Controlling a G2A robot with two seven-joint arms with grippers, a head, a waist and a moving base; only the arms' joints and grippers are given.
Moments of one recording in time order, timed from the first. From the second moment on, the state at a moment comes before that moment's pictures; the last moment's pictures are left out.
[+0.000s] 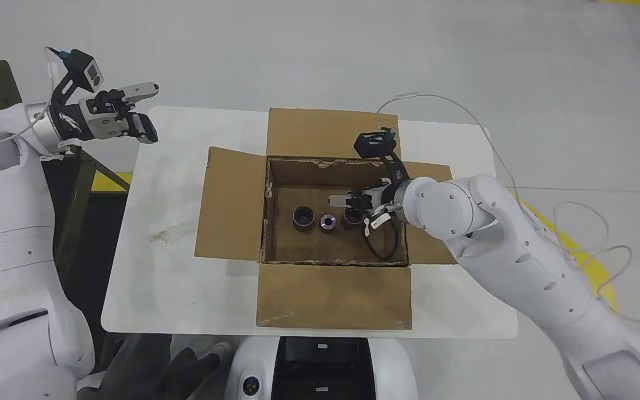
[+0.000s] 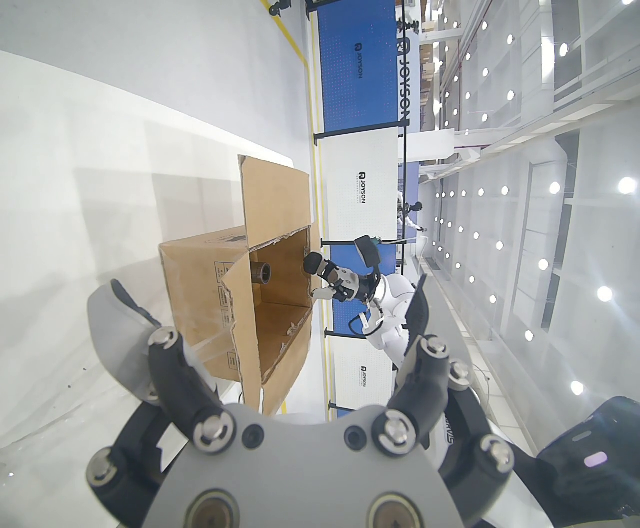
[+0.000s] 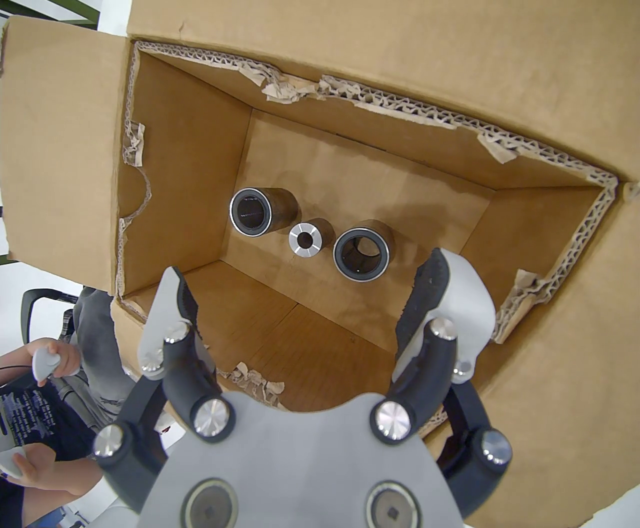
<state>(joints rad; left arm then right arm) 0.80 -0.93 -1.78 -1.23 -0.12 0.09 -1.51 -0.75 -1.06 0.76 -1.82 -0.44 0.47 1.04</state>
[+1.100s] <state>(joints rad) 0.80 -0.93 -1.78 -1.23 -0.12 0.09 -1.51 -0.74 -1.12 0.64 -1.67 -0.64 0.47 1.05</state>
